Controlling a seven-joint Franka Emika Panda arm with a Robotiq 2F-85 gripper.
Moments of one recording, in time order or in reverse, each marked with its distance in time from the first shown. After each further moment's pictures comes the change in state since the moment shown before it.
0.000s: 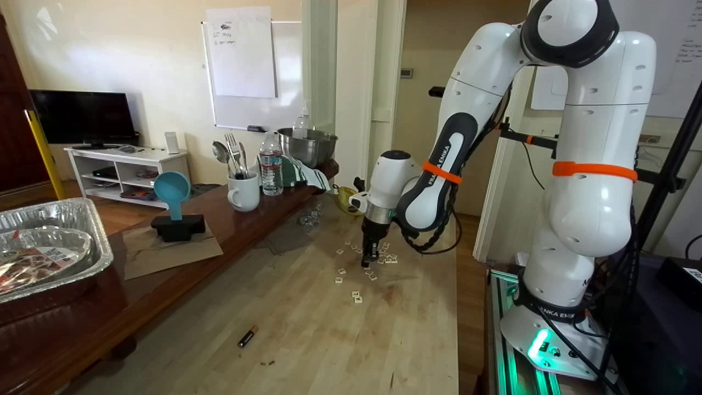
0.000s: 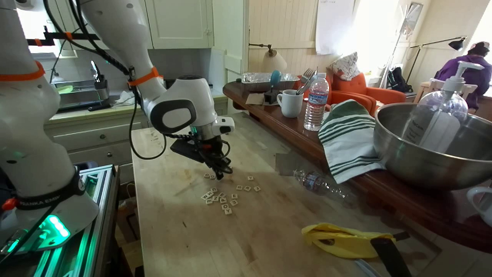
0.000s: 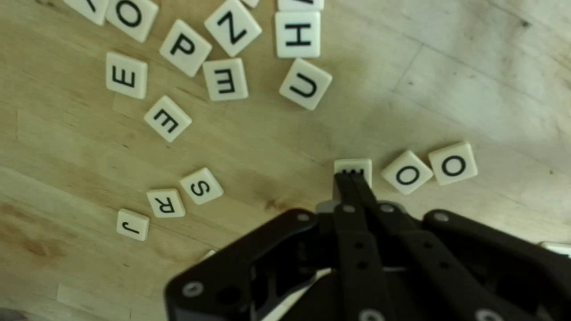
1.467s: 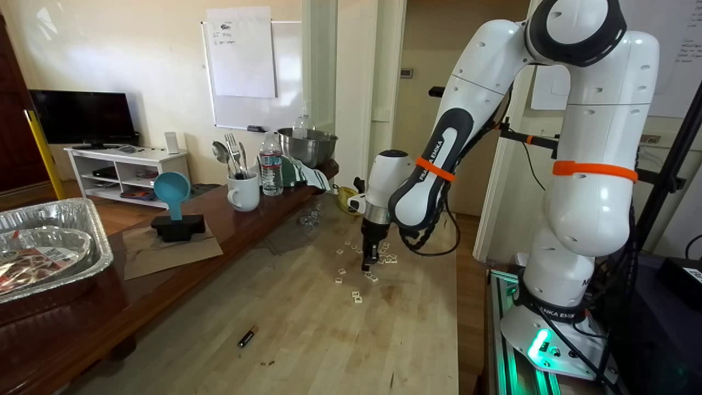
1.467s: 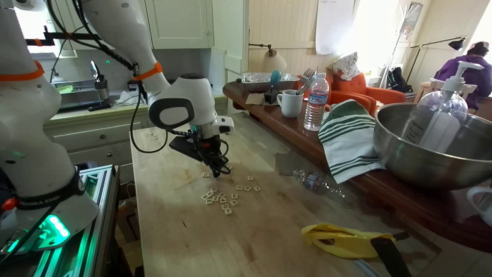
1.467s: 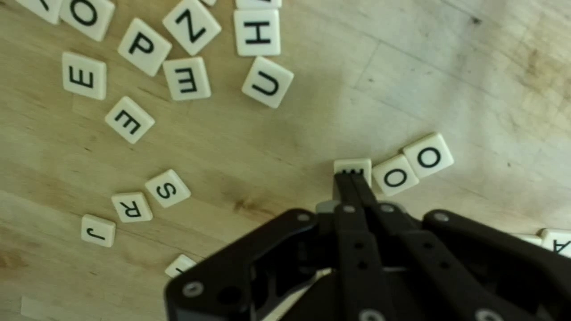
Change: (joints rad) arm -0.023 -0.014 0.081 0.000 0.204 -0.055 -0.142
